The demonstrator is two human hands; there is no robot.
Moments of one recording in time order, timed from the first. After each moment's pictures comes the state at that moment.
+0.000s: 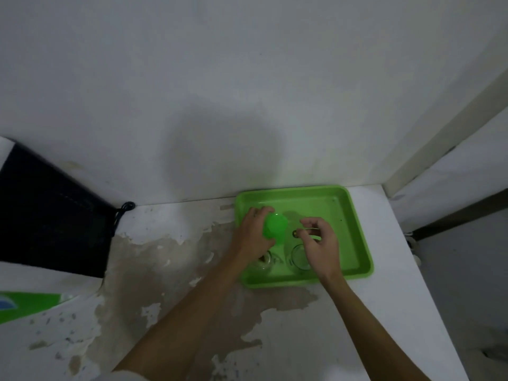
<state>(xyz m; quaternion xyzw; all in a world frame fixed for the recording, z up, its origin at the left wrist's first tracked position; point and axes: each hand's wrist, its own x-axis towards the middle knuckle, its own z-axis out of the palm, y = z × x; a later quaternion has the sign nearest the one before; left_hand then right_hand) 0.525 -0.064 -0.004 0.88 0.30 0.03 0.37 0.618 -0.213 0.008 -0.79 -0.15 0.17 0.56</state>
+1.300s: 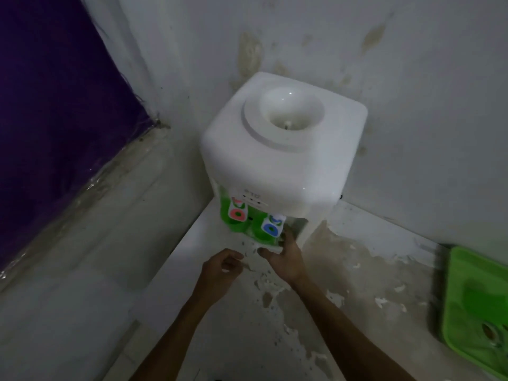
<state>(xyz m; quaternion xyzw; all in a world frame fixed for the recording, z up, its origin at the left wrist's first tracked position) -0.031 0.083 -0.017 0.58 0.61 0.22 0.49 0.163 0.081 -0.008 -0.71 -0.44 0.44 0.34</state>
